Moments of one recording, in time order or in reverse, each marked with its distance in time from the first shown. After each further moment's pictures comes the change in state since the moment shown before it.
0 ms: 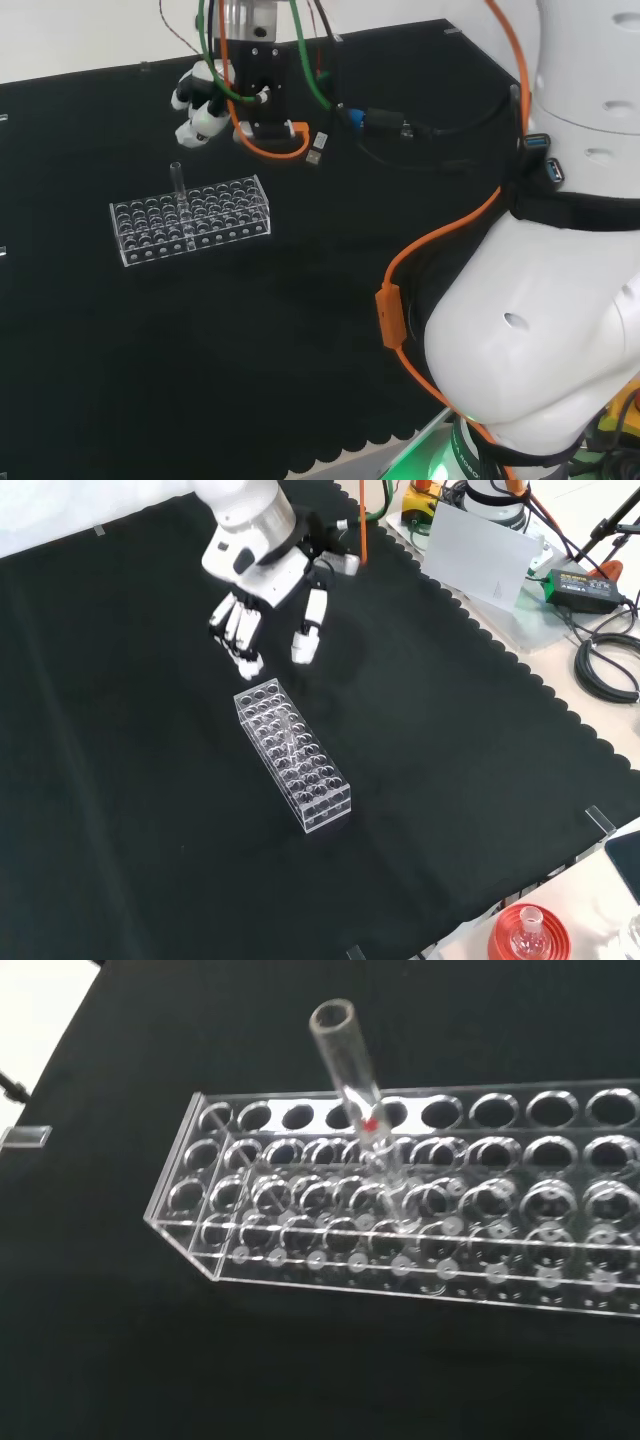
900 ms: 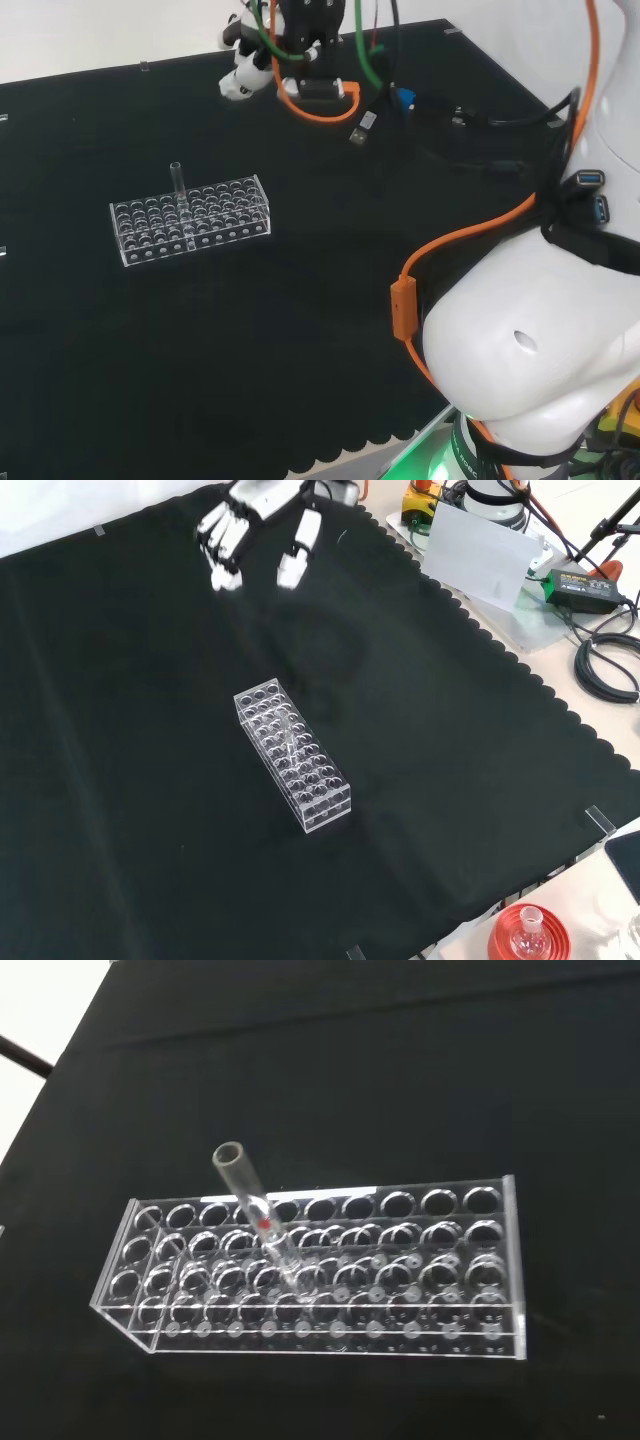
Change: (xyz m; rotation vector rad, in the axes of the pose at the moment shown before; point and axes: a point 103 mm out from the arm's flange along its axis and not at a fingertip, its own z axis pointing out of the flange) arm -0.033 -0.063 -0.069 -0.109 -0.010 0.107
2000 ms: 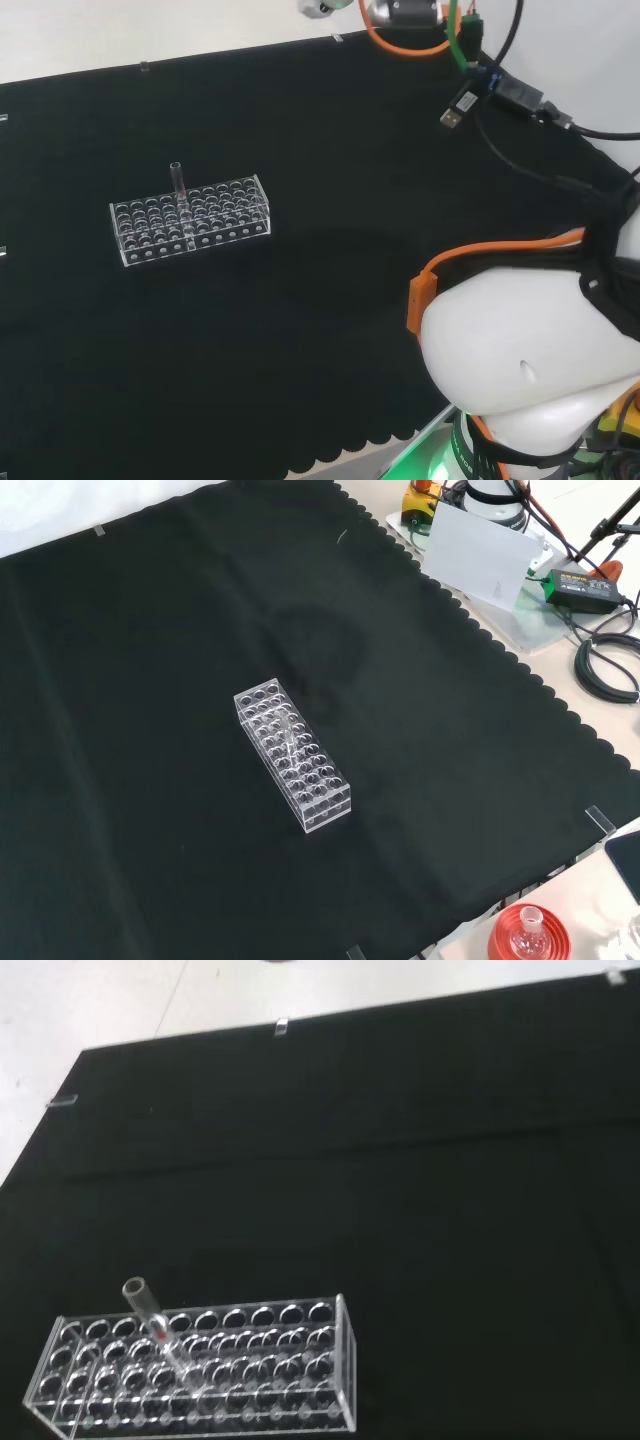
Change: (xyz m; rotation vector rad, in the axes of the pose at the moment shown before) arm -0.050 -0.103 -0.117 -0.153 -0.062 0.095
